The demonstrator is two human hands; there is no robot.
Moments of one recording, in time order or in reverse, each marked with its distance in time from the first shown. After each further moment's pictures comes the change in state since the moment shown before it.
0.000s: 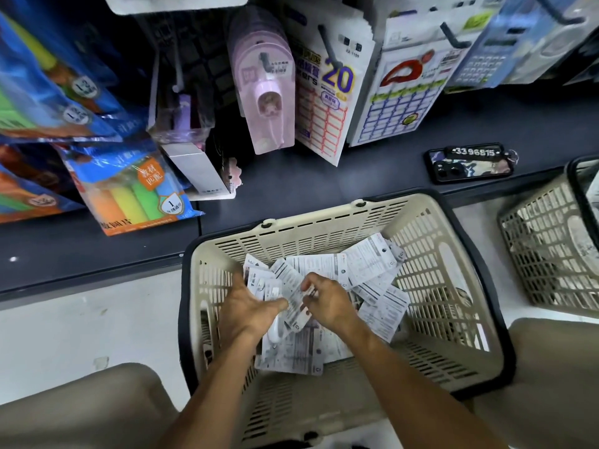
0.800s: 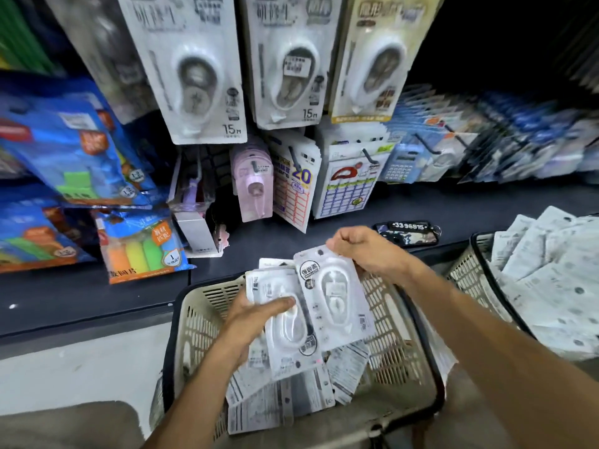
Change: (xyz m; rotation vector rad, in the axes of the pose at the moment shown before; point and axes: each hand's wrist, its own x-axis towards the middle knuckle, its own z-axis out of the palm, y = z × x) left_hand -0.068 0.079 -0.052 -0.730 -0.373 0.213; right_hand -0.078 -0.097 -0.226 0.226 0.014 -0.304
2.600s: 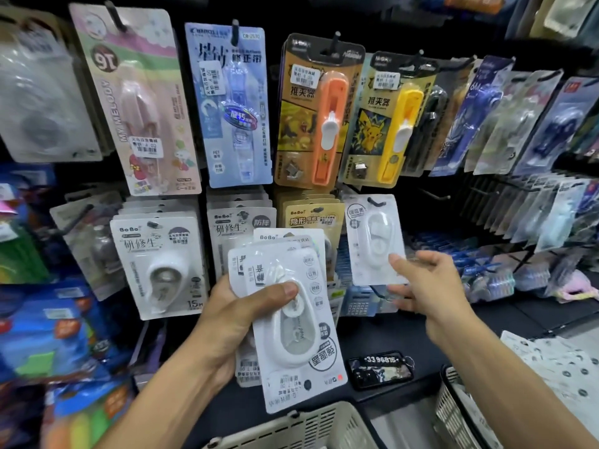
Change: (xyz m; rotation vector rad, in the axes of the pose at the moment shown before) left_hand -0.071 0.259 0.067 -0.216 -0.408 0.613; right_hand -0.056 -0.125 -0.157 0.465 0.879 -0.102
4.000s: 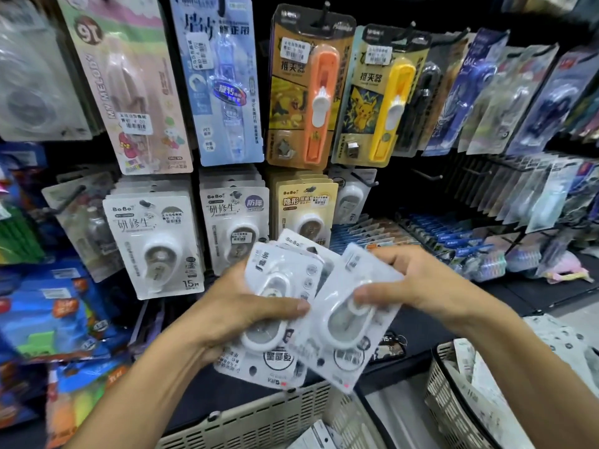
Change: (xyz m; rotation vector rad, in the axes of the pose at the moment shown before) left_hand -0.006 0.005 -0.001 0.308 -0.133 -0.218; right_hand -0.047 -0.029 -0.022 -0.284 -0.834 -0.200
